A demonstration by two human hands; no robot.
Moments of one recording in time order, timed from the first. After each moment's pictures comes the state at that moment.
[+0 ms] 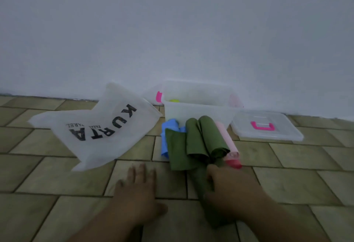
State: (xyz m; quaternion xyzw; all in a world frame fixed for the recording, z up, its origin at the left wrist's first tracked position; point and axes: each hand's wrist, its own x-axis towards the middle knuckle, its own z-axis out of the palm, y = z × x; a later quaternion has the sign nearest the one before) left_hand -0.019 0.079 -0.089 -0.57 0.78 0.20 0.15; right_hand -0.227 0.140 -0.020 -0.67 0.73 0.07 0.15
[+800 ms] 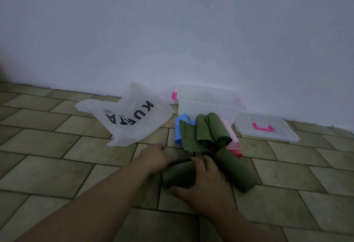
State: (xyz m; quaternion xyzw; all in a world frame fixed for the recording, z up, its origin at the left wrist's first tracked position) left_hand -0.004 0.074 -0.061 -0.63 0.70 0.34 -0.08; right_hand -0.162 0.183 -0.091 -0.62 0.75 -0.18 0.14
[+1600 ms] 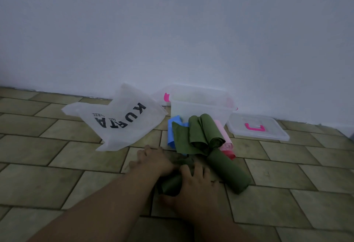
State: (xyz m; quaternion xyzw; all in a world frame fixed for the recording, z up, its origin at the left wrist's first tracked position) left_hand -0.045 0.067 -0.075 -0.69 0.68 0.25 0.04; right_hand -0.144 0.178 -0.088 -0.62 0.77 -0.07 0.11
